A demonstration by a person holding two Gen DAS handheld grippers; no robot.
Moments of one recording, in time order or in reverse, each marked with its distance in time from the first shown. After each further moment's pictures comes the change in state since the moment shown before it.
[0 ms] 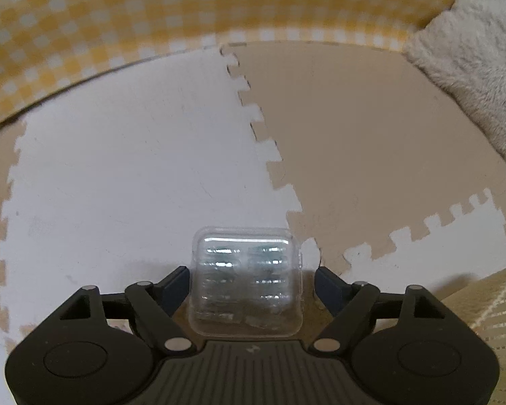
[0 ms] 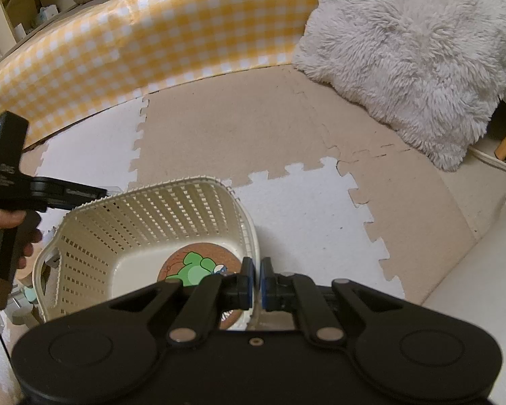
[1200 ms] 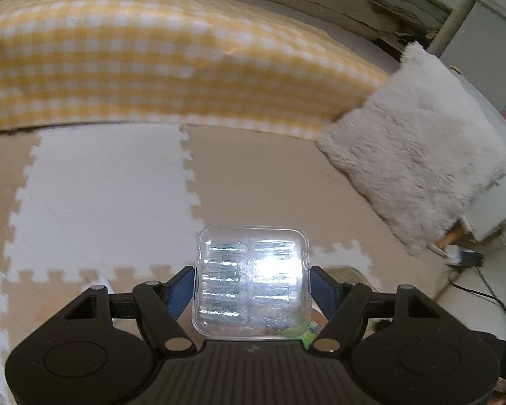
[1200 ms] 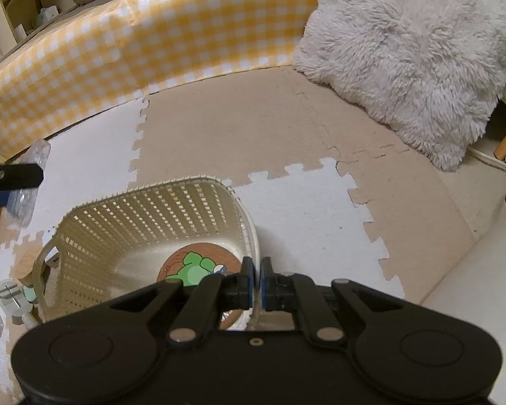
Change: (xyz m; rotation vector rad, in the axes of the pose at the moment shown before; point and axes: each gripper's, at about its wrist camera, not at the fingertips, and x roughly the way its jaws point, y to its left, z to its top) left arm -0.161 -0.026 -0.053 -0.145 -0.242 -0.255; right arm -0.001 0.000 -0.001 0.003 -0.005 0.000
